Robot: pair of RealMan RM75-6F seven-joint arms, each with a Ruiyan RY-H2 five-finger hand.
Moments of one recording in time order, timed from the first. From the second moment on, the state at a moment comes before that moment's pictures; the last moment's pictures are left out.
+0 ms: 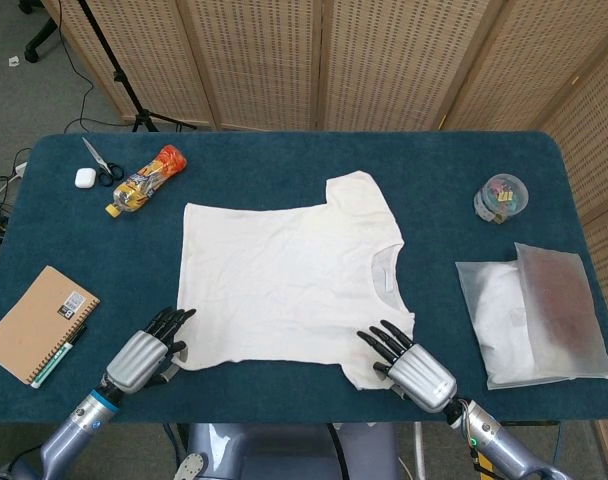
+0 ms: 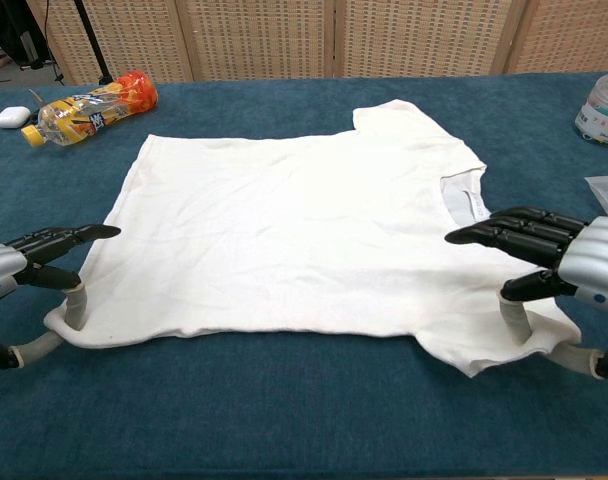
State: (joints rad) left arm -0.34 -1.62 0.17 -1.06 1.79 1.38 -0.25; right arm 0.41 -1.47 -0.16 -1.32 -1.92 1.35 -0.05
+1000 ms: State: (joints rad) left arm -0.31 -1.31 0.39 -1.31 2.01 1.54 -0.40; right arm 0.48 -1.30 -0.34 -1.51 -2.22 1.40 0.03
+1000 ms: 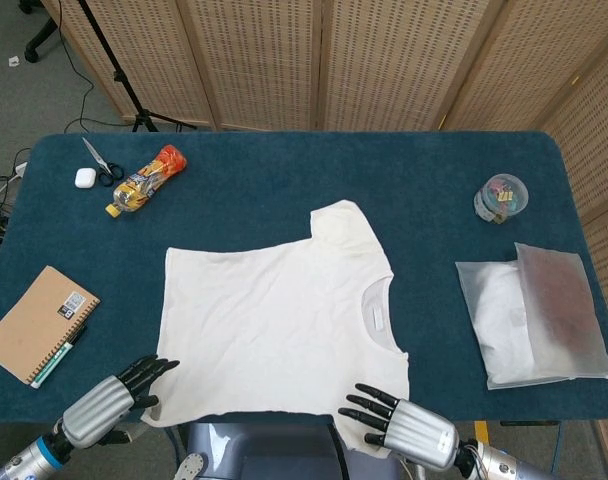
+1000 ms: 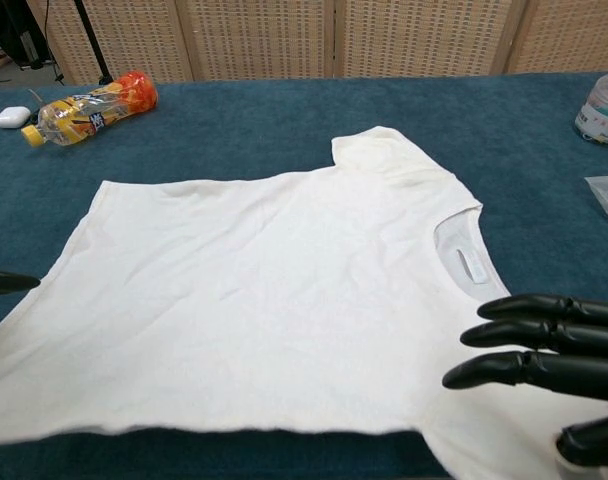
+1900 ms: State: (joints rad) left arm -0.36 -1.31 0.22 -1.46 1.75 1.35 -0.42; right arm 0.49 -1.26 -0.19 -1.56 -1.97 1.35 0.05
